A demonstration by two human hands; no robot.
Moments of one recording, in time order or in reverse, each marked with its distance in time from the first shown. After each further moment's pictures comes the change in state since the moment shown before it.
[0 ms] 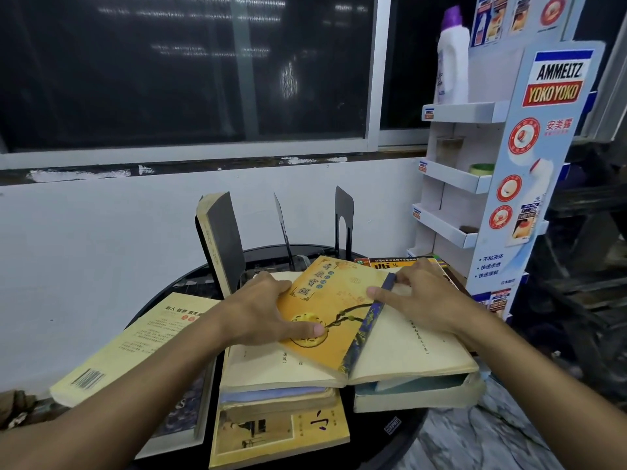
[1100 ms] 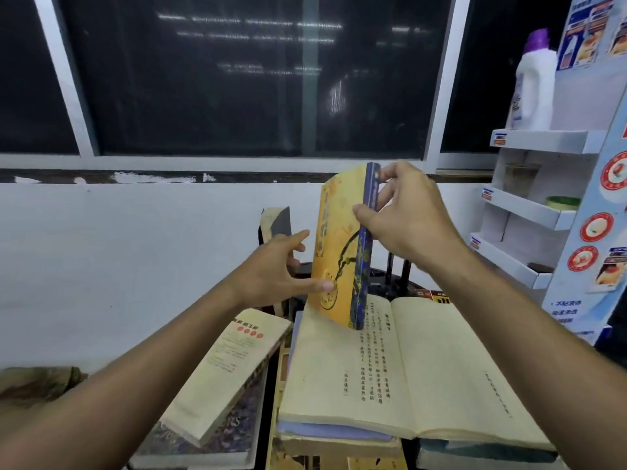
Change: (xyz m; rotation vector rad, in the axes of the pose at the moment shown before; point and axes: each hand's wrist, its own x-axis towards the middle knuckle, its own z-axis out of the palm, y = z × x) left_hand 0.008 -0.064 -0.062 -0.304 0.353 0.065; right_hand 0.039 -0.187 -0.043 0.392 0.411 -0.324
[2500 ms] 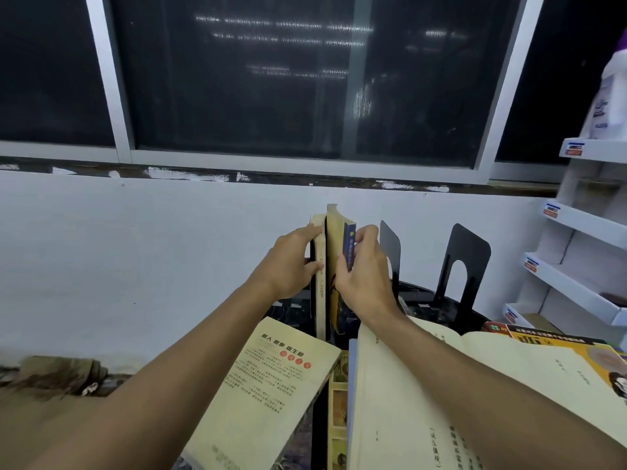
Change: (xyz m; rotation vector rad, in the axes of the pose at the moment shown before) left_hand 0.054 -0.084 -0.021 -0.007 0.206 -0.029; right_hand 0.030 0.065 0.201 0.079 0.028 -0.172
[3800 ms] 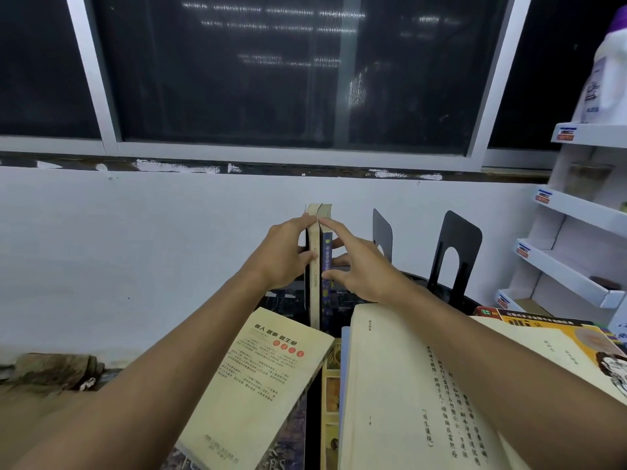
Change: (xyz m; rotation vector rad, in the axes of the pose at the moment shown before) left_hand 0.001 0.002 0.002 -0.027 -0.014 -0.004; right_hand 0.015 0.018 -0.025 0.070 -0.546 0.012
